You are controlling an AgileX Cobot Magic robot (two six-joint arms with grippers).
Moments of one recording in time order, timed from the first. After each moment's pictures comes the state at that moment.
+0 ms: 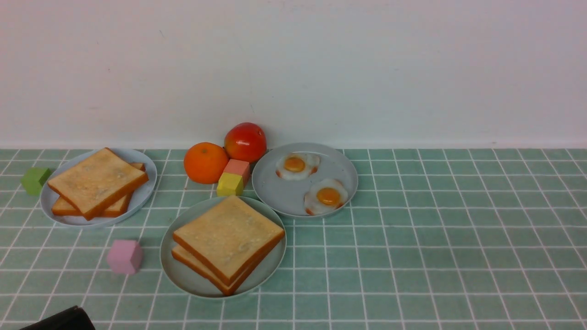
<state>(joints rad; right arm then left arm) 0.83 0.39 -0.60 -0.41 0.70 0.77 -0.68 0.12 -0.16 0.03 0.10 -0.32</state>
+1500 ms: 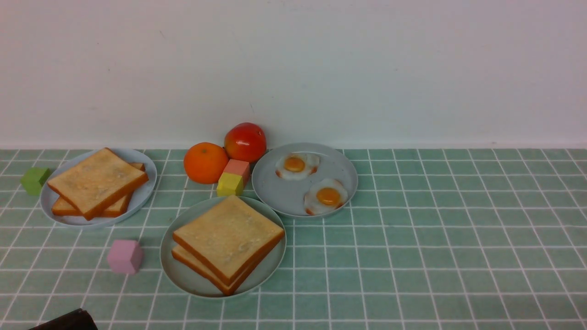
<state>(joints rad) 0.10 -0.01 0.02 0.05 0.37 -0.01 -0.68 0.13 -0.16 0.03 0.11 -0.32</state>
